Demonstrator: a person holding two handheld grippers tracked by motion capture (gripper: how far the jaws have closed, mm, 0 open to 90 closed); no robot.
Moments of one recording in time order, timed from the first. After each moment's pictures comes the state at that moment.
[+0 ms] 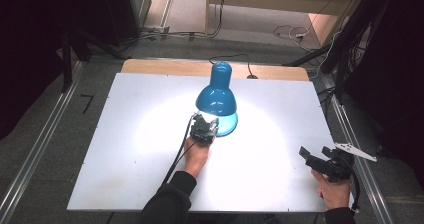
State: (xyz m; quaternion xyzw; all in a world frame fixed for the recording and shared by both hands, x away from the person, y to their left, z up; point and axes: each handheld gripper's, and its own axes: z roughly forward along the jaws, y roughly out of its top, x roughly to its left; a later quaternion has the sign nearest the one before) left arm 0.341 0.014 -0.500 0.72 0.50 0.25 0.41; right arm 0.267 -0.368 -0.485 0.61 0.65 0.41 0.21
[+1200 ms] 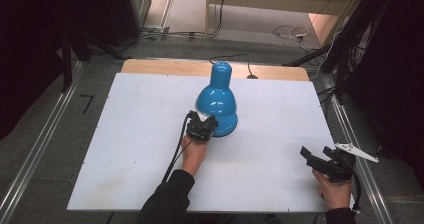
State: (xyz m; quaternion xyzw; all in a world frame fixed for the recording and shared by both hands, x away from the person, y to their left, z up) left arm 0.344 0.027 -0.499 0.70 0.51 0.26 0.43; right arm 0.265 -0.370 -0.484 0.61 0.65 0.41 0.21
